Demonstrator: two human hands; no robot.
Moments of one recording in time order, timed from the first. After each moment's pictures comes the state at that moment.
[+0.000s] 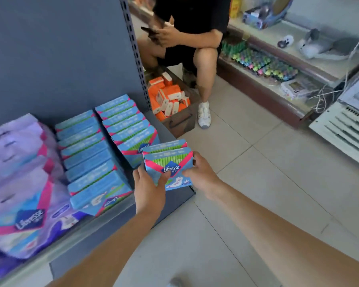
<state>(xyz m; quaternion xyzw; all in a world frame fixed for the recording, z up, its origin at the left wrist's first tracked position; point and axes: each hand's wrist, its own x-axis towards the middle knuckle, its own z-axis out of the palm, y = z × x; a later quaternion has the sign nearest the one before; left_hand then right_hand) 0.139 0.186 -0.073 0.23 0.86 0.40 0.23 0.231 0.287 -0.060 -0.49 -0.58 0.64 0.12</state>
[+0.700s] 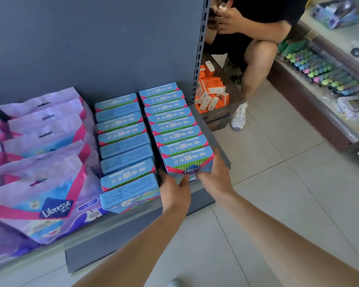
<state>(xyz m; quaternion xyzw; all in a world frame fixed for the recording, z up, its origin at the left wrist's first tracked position) 0.083 0.201 -0.116 0.06 0.85 0.44 0.27 0.140 0.290 -0.106 -0.47 -0.69 0.53 0.15</state>
